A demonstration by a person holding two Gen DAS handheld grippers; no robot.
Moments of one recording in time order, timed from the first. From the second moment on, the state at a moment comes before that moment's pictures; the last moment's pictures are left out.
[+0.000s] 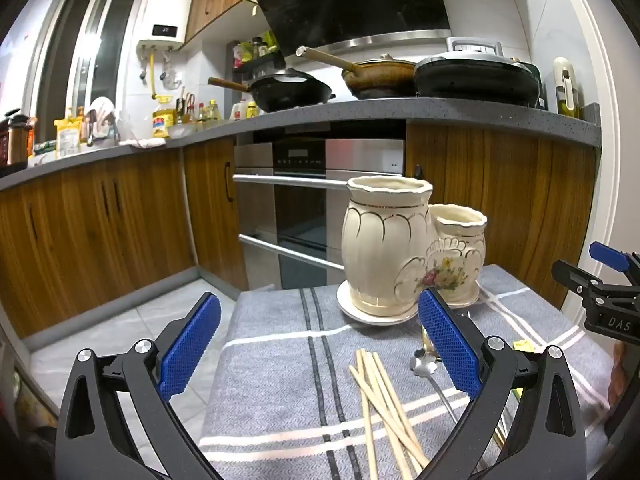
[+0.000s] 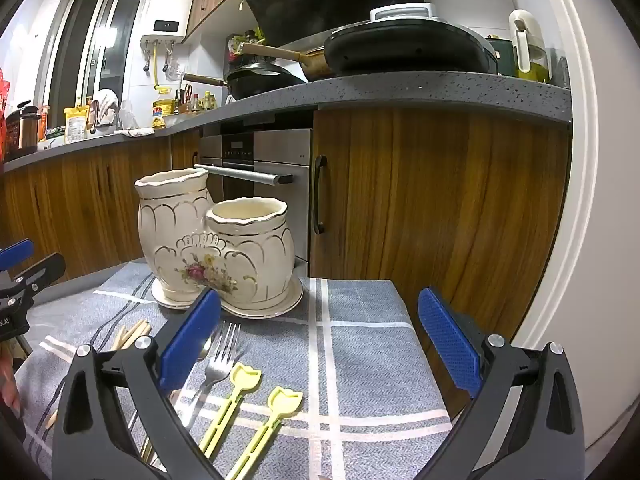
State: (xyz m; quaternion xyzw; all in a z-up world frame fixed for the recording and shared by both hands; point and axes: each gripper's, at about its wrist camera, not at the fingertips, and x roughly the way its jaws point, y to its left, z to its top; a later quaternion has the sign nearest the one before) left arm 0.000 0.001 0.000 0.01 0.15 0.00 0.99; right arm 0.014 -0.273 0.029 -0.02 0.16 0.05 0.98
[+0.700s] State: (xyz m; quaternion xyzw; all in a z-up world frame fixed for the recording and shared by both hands) left arm 0.000 0.001 0.000 0.01 0.15 -0.01 0.99; right arm 0.014 -0.274 0.029 -0.02 0.17 0.05 0.98
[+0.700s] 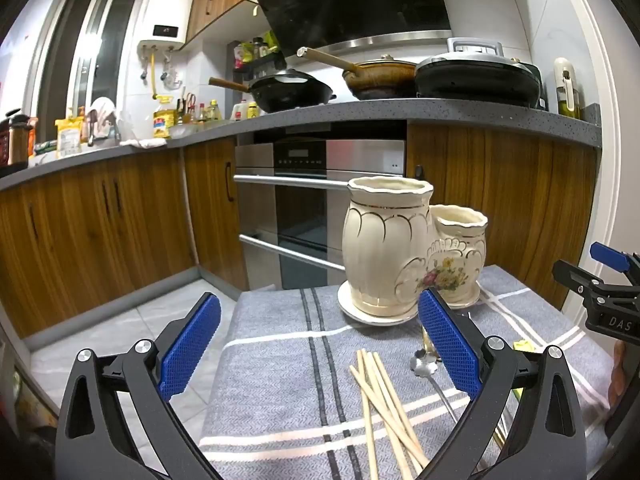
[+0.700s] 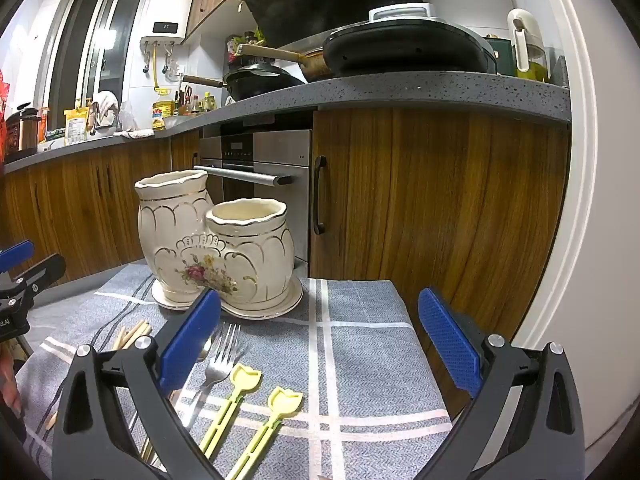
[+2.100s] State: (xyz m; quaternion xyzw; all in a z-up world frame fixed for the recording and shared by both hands) left arm 0.026 -0.003 -0.041 0.09 0.41 -0.02 0.91; right arm 0.032 -0.280 -0.010 -0.05 0.44 0.13 0.88
